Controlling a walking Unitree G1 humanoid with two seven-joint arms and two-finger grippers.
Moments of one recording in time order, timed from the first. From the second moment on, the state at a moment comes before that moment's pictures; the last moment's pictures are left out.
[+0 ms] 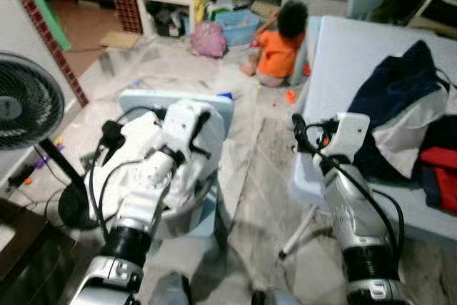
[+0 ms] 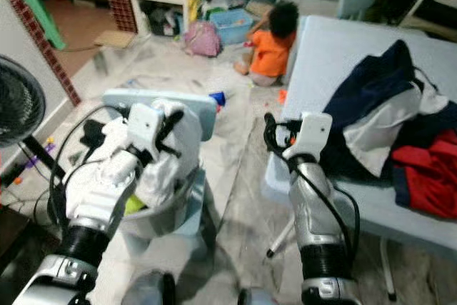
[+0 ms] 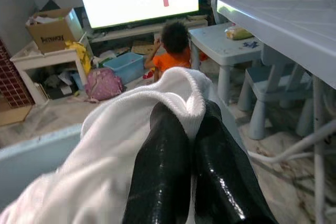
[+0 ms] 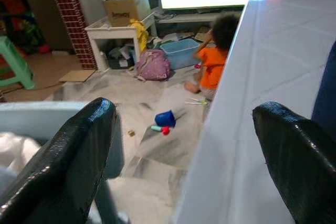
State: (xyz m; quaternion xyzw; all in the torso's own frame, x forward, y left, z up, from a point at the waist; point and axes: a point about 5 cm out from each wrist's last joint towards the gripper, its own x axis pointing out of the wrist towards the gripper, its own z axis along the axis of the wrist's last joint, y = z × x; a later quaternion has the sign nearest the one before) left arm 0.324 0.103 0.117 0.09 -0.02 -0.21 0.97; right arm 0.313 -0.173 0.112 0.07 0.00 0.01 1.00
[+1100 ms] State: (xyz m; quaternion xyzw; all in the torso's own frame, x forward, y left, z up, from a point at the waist) left arm 0.326 0.092 0.121 0.09 -0.03 -0.24 0.97; right arm 0.315 -0.173 0.108 0.07 0.01 0.00 1.00
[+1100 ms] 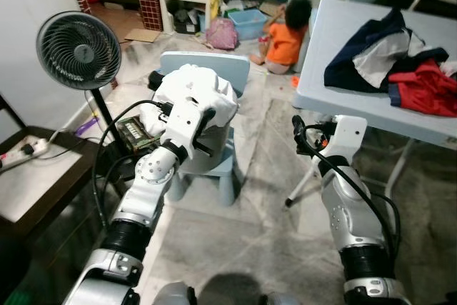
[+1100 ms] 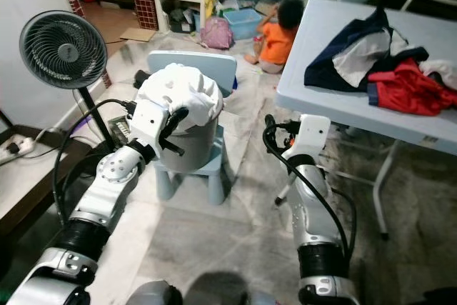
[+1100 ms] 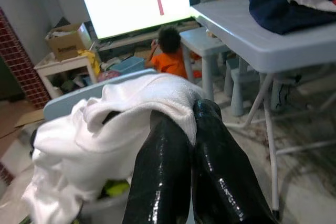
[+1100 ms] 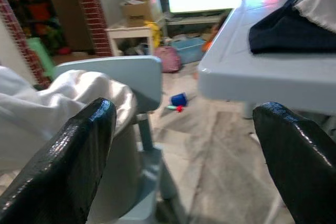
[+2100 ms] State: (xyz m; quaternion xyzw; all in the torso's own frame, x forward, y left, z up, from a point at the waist) left arm 0.320 0.021 0.184 -0.05 -0.09 -0.38 0.92; right arm 0.316 -0.176 0.102 0.07 0.02 -0.02 1.00
